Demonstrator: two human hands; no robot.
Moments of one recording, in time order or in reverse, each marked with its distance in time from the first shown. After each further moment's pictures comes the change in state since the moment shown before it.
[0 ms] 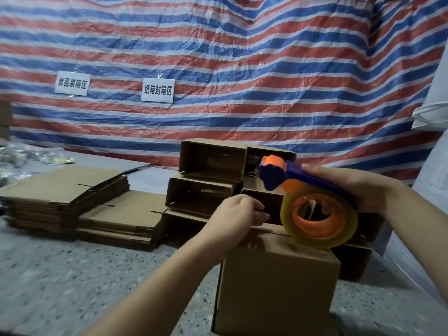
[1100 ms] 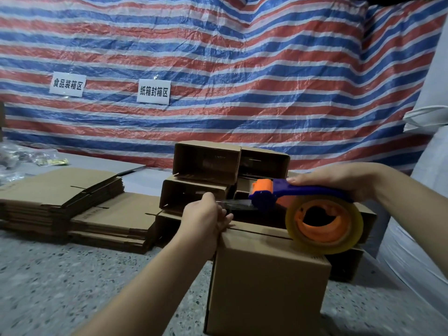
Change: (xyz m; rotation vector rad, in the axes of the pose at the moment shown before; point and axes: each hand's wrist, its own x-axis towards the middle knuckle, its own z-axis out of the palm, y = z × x) left_hand 0.020 -0.009 -0.012 -0.595 0.469 -0.173; right_hand 0.003 -0.027 -0.011 -0.394 -0.098 0.227
